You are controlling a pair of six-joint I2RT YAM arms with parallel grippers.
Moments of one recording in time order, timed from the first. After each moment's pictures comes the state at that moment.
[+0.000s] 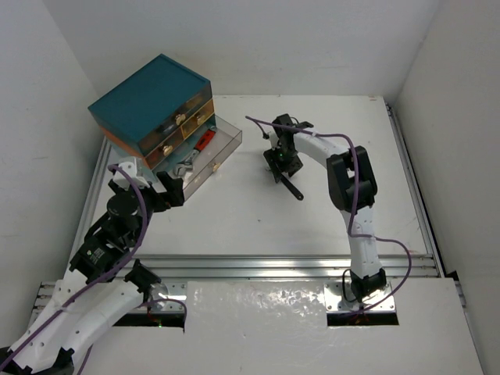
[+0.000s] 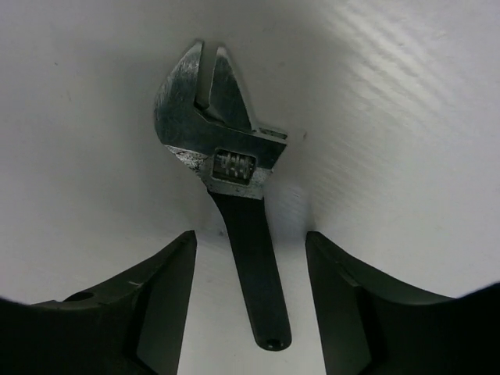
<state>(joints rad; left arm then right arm) -0.52 0.50 0.75 -0.51 -0.49 -0.39 0.40 2.27 1.77 -0.79 -0.07 -0.07</state>
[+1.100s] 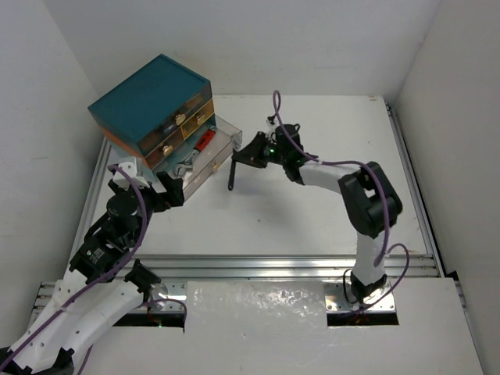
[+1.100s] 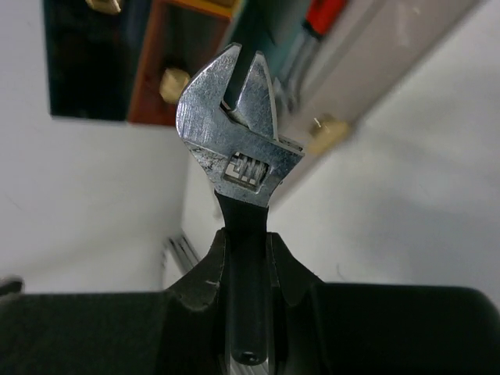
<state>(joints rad) -0.52 0.50 0.75 -0.51 -0.48 -0.38 0.48 1.88 1.11 0.35 -0.49 0.87</state>
